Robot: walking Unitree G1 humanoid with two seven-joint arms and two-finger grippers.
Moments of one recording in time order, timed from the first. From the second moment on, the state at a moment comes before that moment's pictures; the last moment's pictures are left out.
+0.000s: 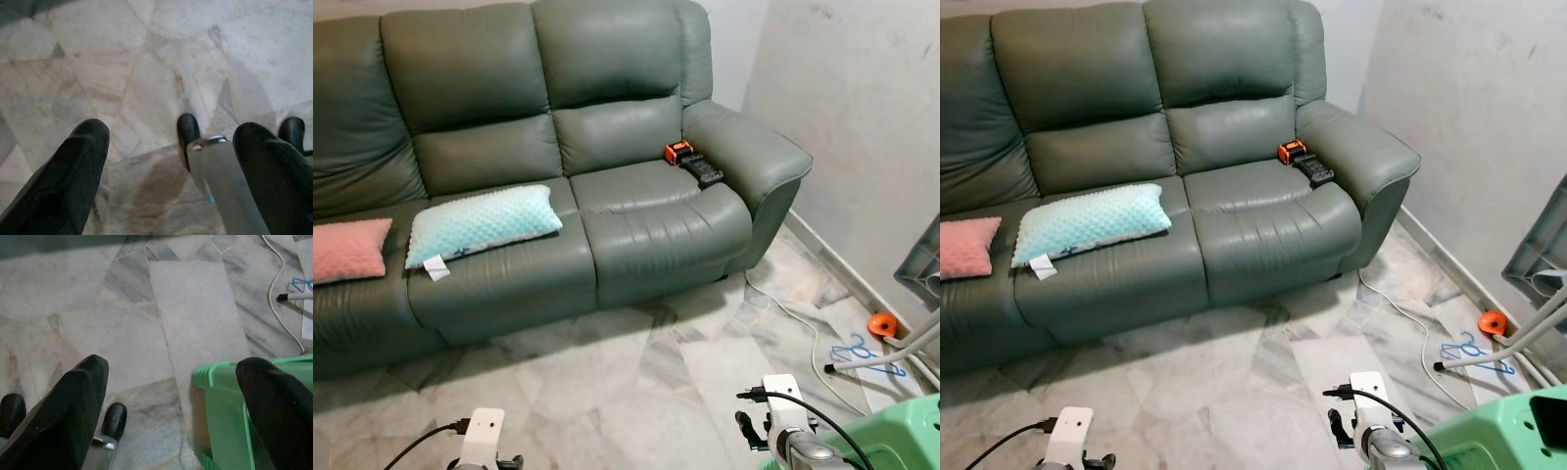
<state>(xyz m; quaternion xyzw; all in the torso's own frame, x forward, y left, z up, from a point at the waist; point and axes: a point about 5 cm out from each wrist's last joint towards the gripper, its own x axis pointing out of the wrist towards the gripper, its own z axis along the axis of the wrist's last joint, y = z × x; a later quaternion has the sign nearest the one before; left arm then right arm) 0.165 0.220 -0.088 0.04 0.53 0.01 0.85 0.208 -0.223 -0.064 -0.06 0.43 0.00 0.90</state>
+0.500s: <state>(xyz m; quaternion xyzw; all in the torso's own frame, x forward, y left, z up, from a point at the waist) 0.194 0.201 -0.078 0.04 0.50 0.00 0.87 0.202 -0.226 -0.066 -0.06 0.43 0.00 0.90</state>
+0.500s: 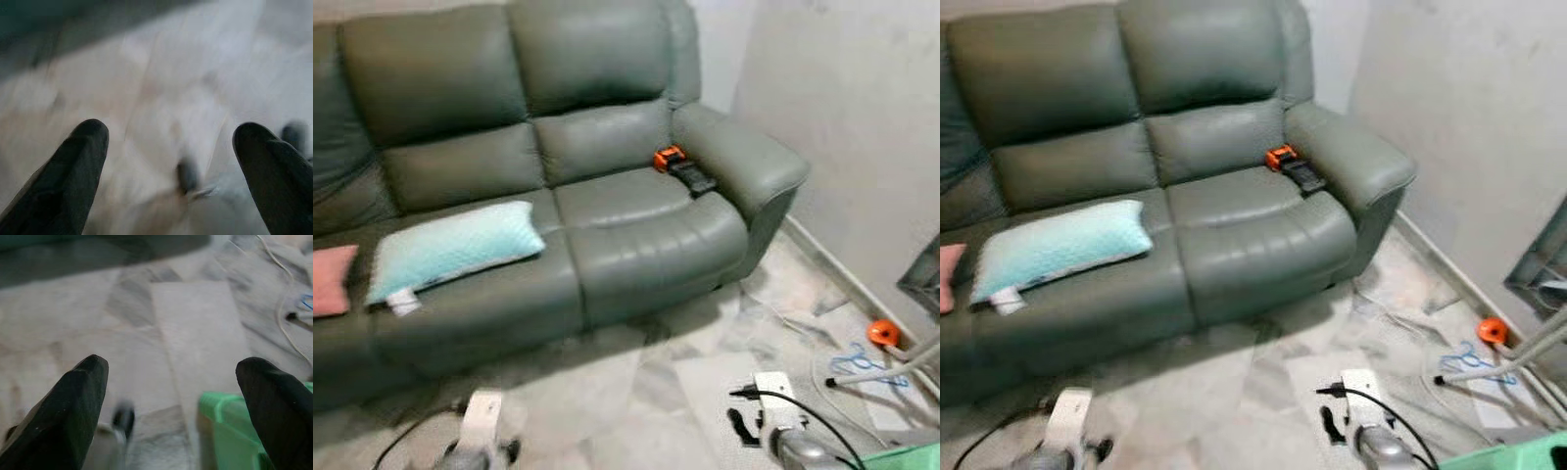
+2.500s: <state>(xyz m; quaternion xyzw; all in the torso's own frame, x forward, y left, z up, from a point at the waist) 0.188 0.198 -0.082 0.04 0.52 0.00 0.85 0.207 -0.224 -0.064 -0.07 0.43 0.00 0.90</state>
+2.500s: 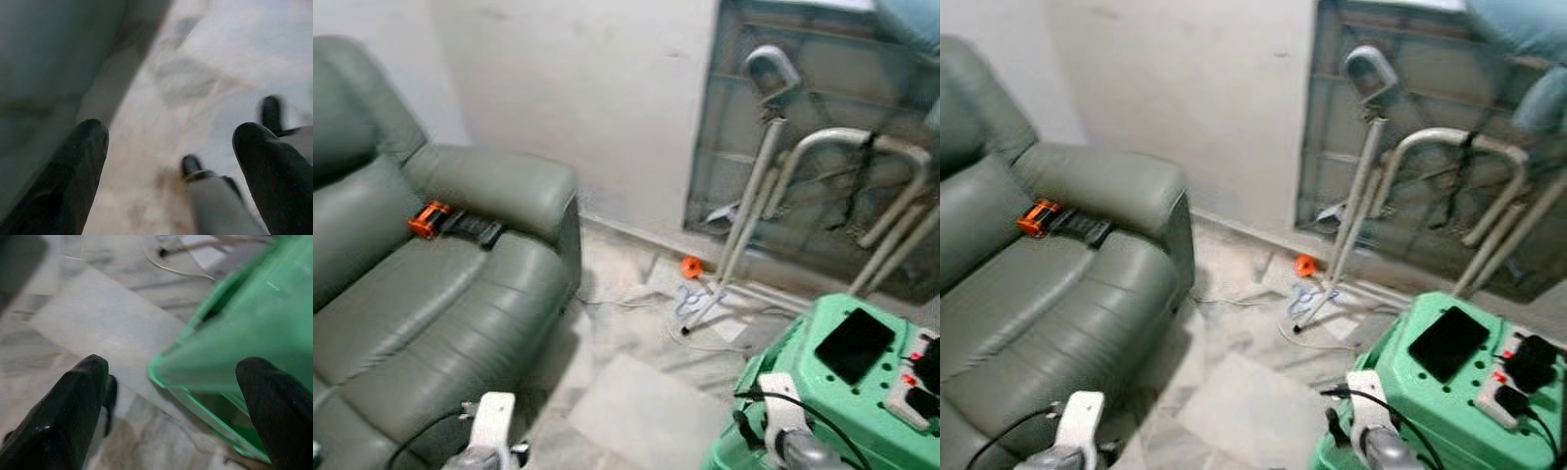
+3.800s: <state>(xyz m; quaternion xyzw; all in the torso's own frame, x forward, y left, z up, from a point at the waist) 0.195 0.221 -0.074 0.05 0.49 0.03 0.87 0.217 -0.220 -0.059 -0.06 0.41 -0.01 0.91</state>
